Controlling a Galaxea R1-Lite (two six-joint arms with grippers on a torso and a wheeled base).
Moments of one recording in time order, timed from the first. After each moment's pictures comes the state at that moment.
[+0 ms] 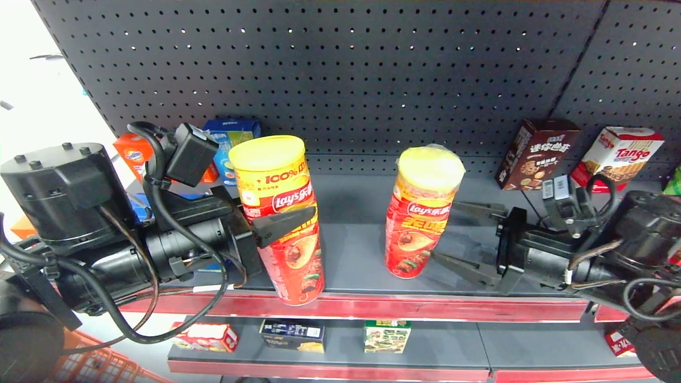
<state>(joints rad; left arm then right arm) -0.42 1.55 -0.65 -0.89 -0.52 -0.02 0.36 1.70 -0.50 -1.34 0.72 -0.15</state>
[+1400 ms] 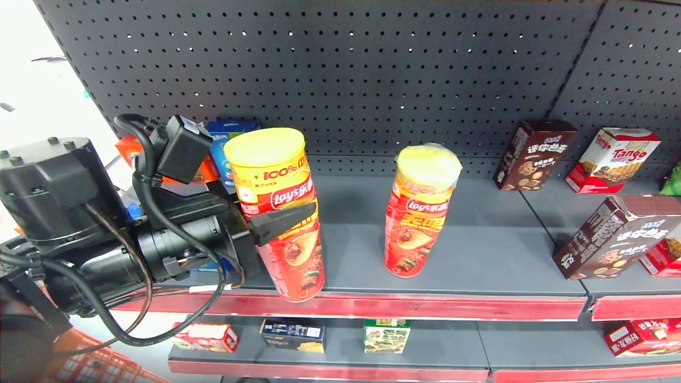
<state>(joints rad) -0.44 1.52 -0.66 -0.89 -0.50 0.01 0.15 0.23 -0.05 -0.21 -0.15 -0.08</state>
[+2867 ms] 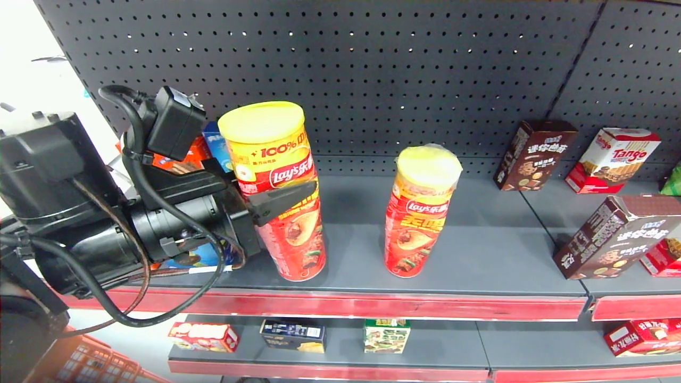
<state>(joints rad) -0.44 1.52 -0.73 -0.86 -0.50 0.05 0.00 0.00 0.00 0.01 -0.03 -0.02</state>
